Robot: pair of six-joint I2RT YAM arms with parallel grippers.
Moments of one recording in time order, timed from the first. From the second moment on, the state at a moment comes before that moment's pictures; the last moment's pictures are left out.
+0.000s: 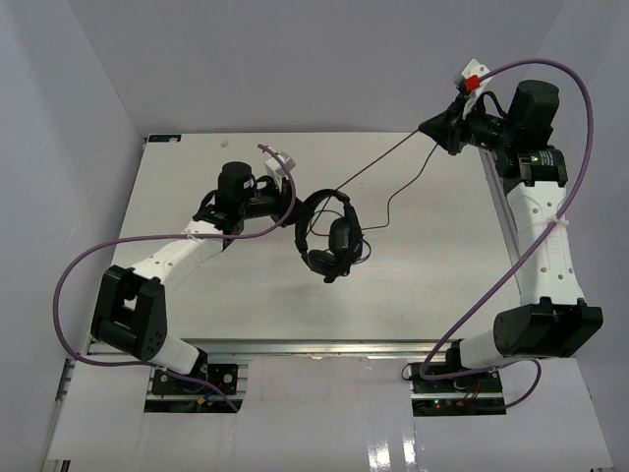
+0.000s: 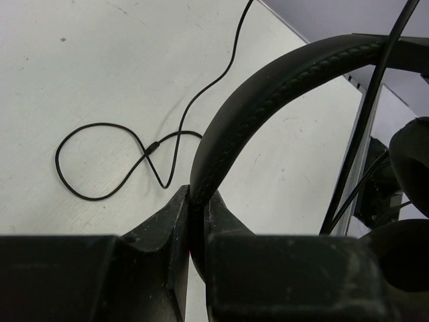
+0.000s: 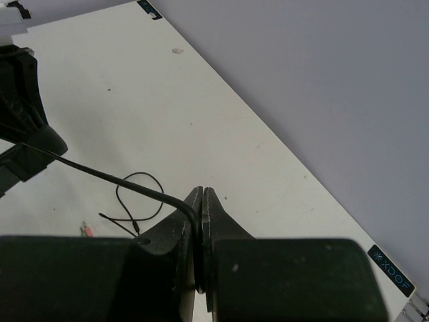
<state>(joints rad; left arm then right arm) -0.40 1.48 1.03 0.11 0.74 -0.16 0.00 1.44 1.69 -0.47 -0.90 -0.37</state>
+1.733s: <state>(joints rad) -0.46 1.27 1.24 0.01 0.52 -0.43 0.07 1.39 1.07 -0.03 -0.95 -0.21</state>
